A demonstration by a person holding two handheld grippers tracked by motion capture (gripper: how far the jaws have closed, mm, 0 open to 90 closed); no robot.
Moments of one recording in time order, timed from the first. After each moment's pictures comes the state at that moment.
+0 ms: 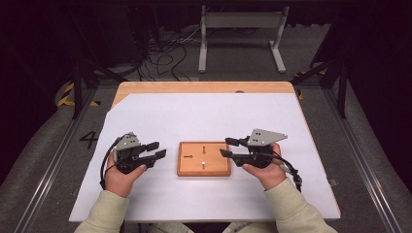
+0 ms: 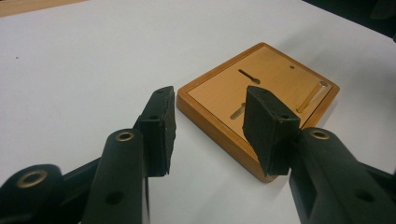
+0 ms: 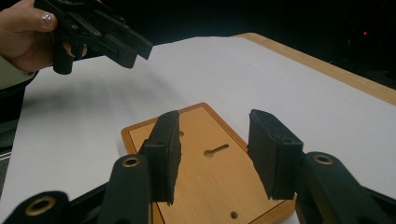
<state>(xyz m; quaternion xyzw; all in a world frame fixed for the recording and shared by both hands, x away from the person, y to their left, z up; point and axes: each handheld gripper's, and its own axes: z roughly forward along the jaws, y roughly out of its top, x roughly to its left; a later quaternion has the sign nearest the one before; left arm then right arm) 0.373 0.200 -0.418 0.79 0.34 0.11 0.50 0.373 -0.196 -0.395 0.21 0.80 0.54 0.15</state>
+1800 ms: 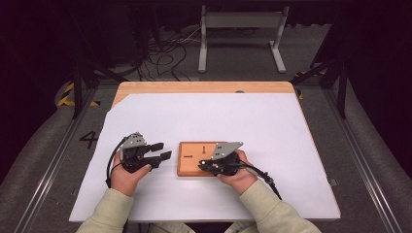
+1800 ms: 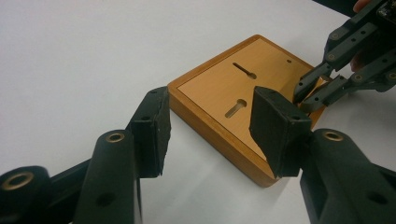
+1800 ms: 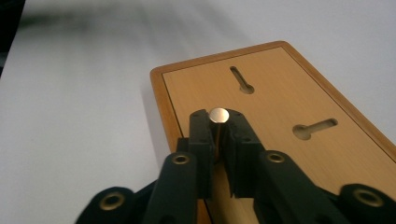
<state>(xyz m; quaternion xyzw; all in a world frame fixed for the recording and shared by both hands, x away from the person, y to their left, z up) 0.382 0.188 -0.429 0.80 0.34 0.09 0.49 0.380 -0.121 -0.447 0.15 0.88 0.44 0.09</state>
